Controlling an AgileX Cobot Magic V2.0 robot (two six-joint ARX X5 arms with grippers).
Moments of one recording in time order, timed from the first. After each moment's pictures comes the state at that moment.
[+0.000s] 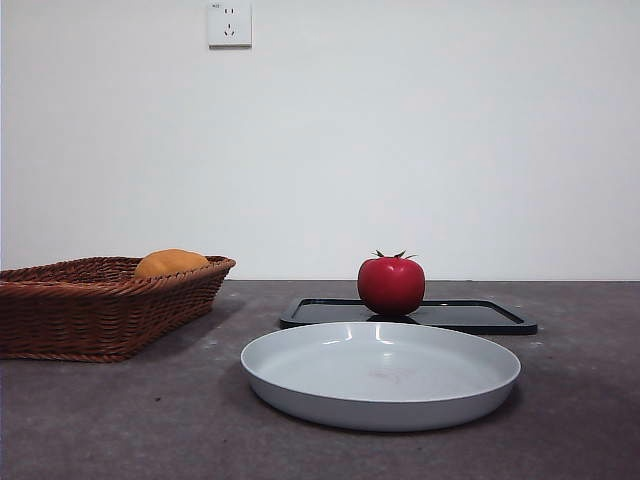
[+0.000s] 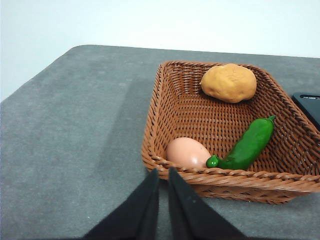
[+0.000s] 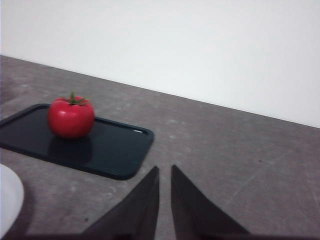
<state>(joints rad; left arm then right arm) -0.01 0.00 0.03 -0.18 -0.02 -0.04 0.11 0.01 0.04 -0.04 -0.03 -0.13</state>
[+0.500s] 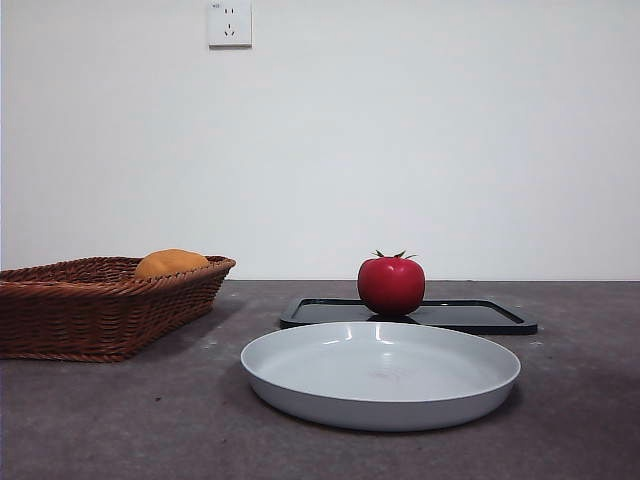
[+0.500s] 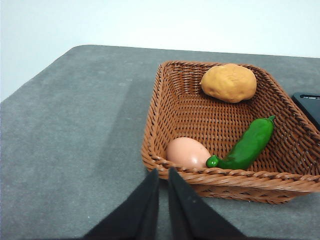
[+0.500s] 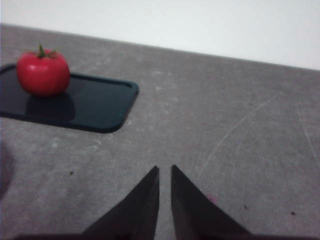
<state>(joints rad) -0.01 0.00 0.03 -0.18 -0.02 -0.04 0.04 0.01 0.02 -0.17 -0.02 -0.07</state>
